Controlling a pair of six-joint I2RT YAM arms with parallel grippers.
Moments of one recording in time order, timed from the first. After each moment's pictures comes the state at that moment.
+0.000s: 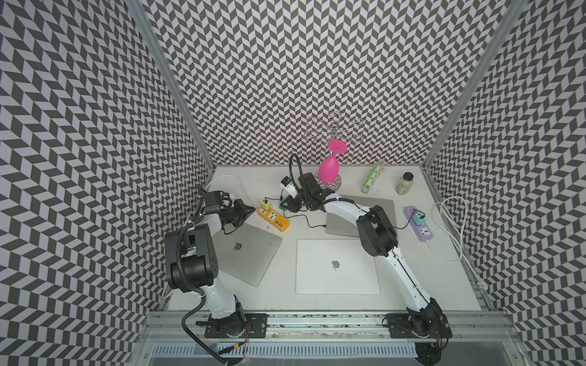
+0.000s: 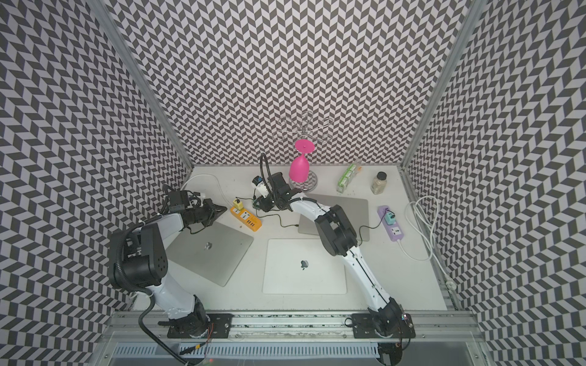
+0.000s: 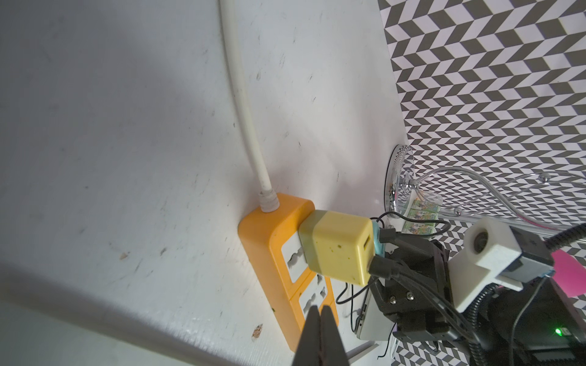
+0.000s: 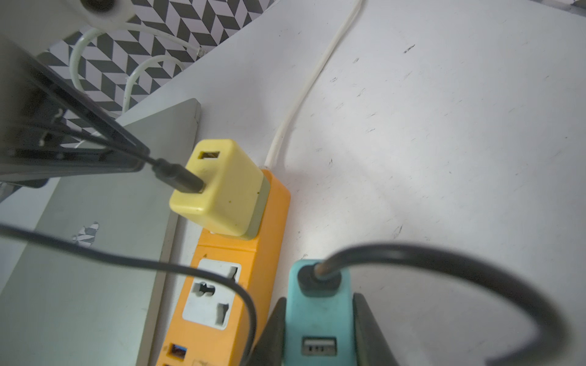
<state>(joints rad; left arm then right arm) 0.26 1.71 0.94 -0.10 0.78 -0.69 0.67 2.57 2.15 -0.25 -0.48 -0.04</state>
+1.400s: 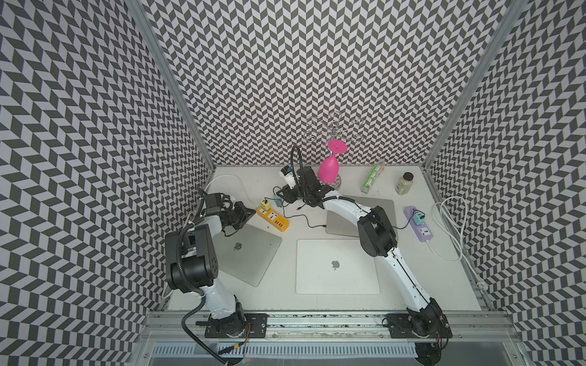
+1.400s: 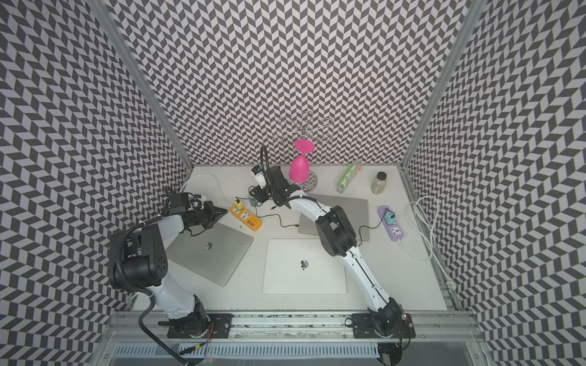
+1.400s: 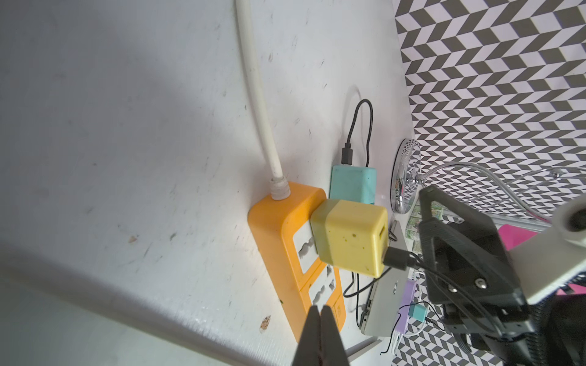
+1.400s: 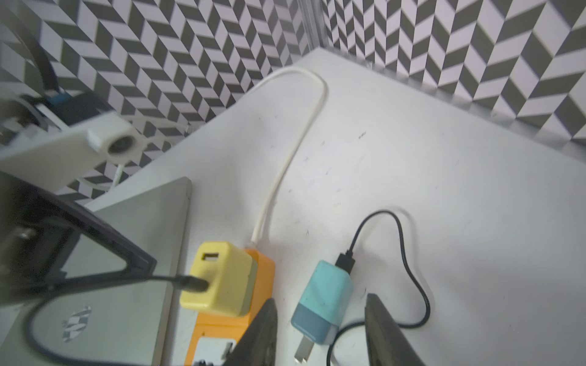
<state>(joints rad) 0.26 1.71 0.92 -0.10 0.78 -0.68 0.69 2.58 2.24 -0.14 -0.35 0.06</state>
